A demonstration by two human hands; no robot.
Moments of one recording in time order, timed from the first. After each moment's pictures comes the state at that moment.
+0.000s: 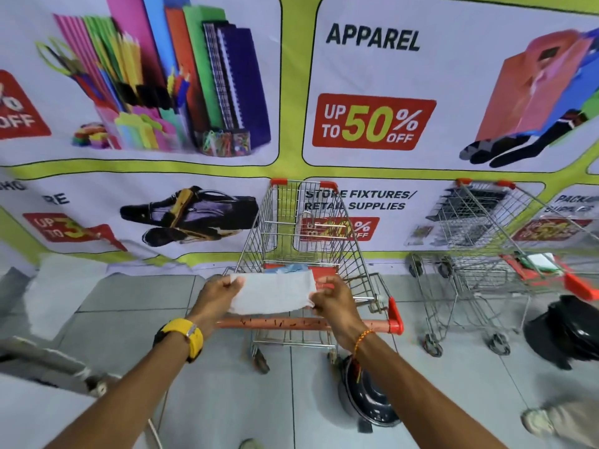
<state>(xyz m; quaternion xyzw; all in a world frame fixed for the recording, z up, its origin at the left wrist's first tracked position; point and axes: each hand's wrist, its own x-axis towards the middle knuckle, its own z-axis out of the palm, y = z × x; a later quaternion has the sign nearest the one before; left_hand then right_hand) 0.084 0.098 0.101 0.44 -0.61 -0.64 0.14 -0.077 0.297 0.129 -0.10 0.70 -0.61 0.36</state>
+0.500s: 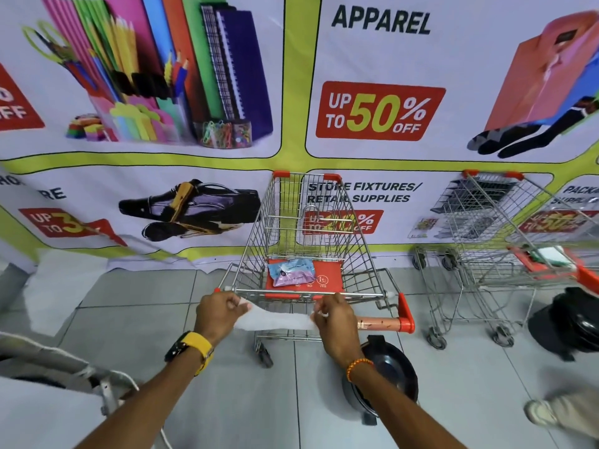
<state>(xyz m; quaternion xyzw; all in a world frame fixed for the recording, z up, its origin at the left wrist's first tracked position) 0.099 0.096 0.062 0.45 -0.81 -0.36 0.13 -0.058 0.301 0.075 -0.31 0.87 -0.34 0.15</state>
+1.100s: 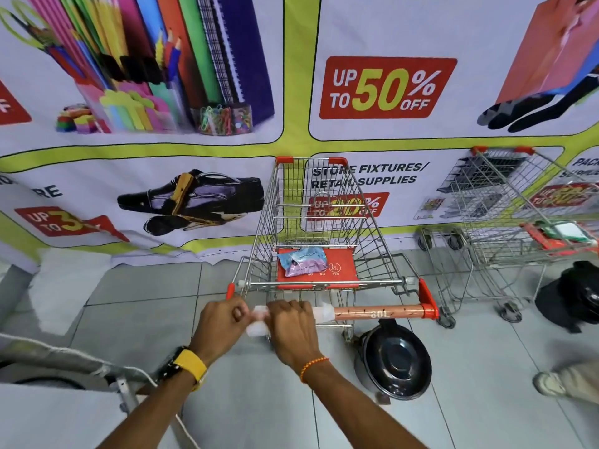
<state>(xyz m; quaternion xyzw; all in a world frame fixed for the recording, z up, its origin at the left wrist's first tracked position) 0.136 0.088 0.063 0.33 -0.87 -0.35 0.14 0.027 0.218 0.046 -0.48 0.86 -0.18 0.05</state>
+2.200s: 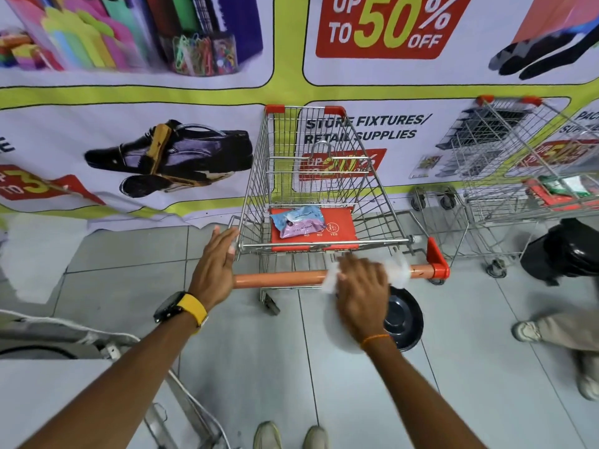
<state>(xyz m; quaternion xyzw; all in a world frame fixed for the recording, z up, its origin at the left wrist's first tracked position) 0.118 0.046 0.000 0.28 -0.87 -0.39 0.16 -0.034 0.313 -0.011 -0.37 0.90 -0.19 -0.11</state>
